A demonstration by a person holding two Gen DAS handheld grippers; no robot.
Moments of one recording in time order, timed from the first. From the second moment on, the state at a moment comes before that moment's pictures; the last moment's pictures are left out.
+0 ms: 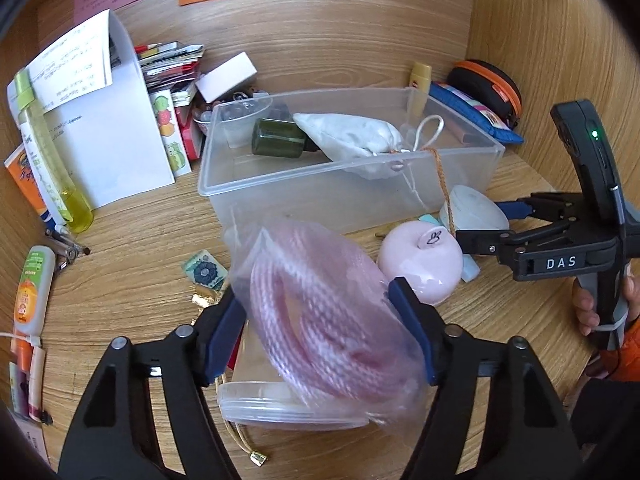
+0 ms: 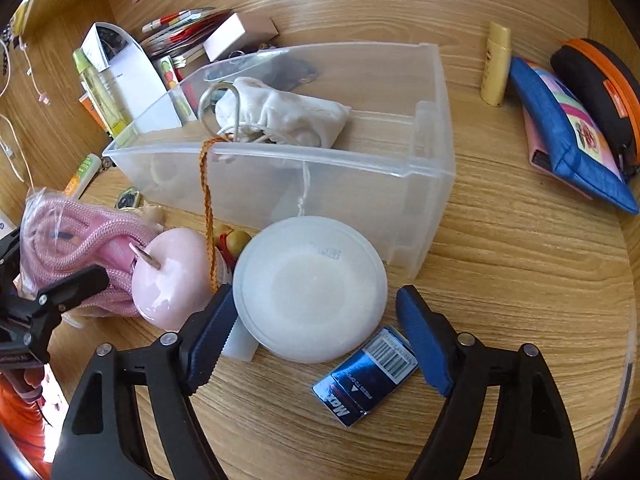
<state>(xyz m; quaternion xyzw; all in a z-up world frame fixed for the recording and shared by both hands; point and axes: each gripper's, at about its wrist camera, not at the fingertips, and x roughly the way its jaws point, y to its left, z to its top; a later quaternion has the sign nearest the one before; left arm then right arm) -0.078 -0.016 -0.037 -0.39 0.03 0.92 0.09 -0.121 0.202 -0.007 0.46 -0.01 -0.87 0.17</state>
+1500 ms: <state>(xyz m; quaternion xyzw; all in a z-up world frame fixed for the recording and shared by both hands) -0.076 -0.017 0.041 -0.32 -0.02 0.94 0.09 -0.087 0.212 0.079 0.34 0.00 -0.93 0.17</state>
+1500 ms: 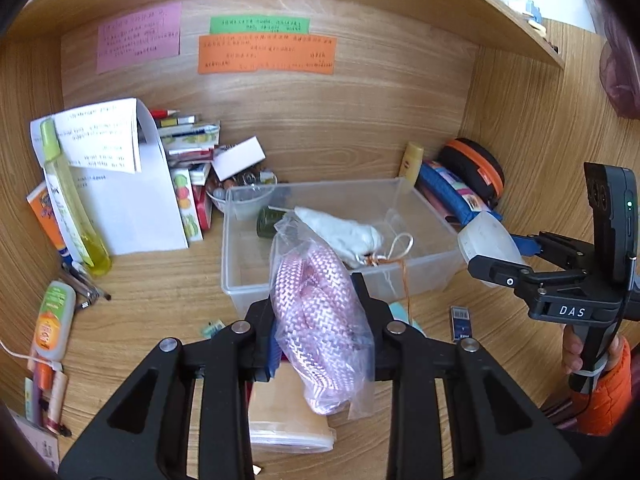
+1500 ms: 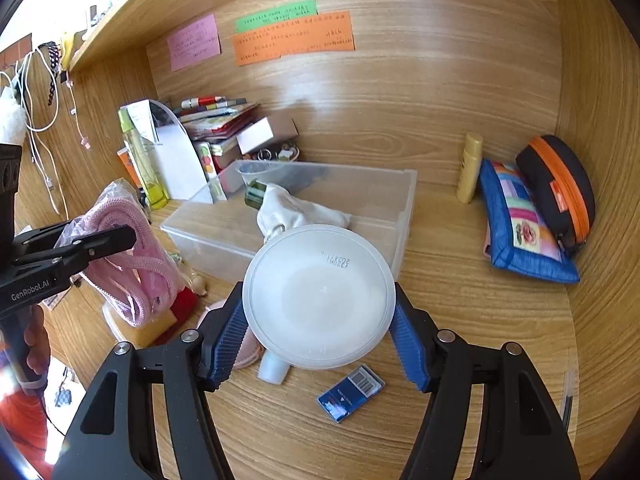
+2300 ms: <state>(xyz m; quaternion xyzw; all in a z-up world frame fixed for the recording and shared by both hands) -0.125 -0.028 0.077 -0.30 0.00 0.95 0.08 -0.130 0.212 0.105 0.32 0.01 -0.93 0.17</state>
